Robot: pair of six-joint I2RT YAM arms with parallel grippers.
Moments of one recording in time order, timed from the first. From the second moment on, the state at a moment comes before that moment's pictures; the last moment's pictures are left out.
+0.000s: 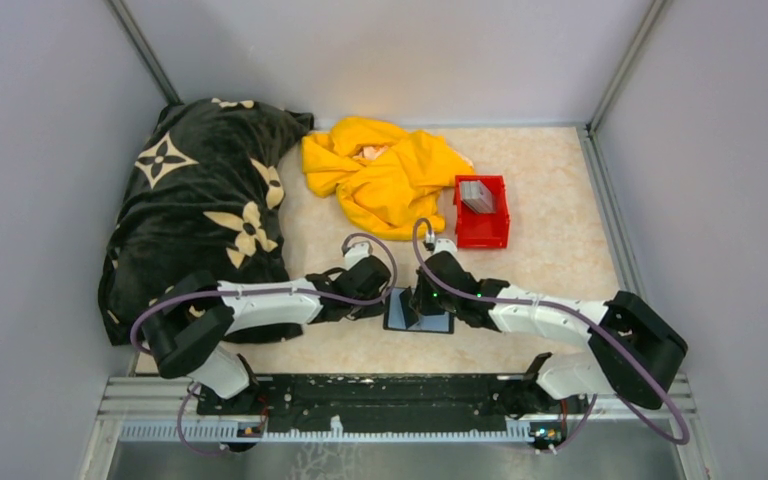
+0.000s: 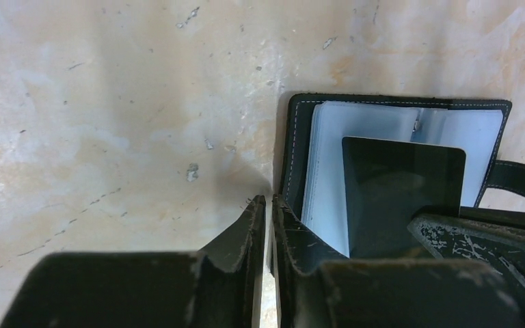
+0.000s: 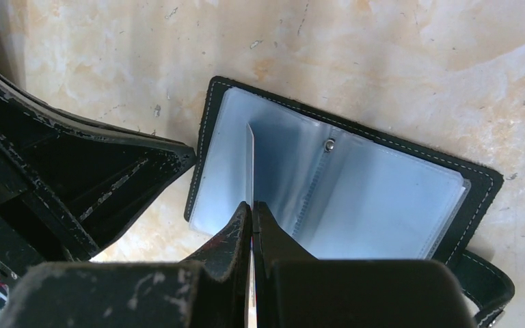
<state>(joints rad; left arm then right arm) -1.01 1.56 0.74 -0.16 -0.26 -1.00 0.89 1.28 0.57 -0.08 0.11 0.75</state>
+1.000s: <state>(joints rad) -1.02 1.58 0.74 -0.11 -0.26 -1.04 0.87 1.02 0.40 -0.14 0.23 0.90</state>
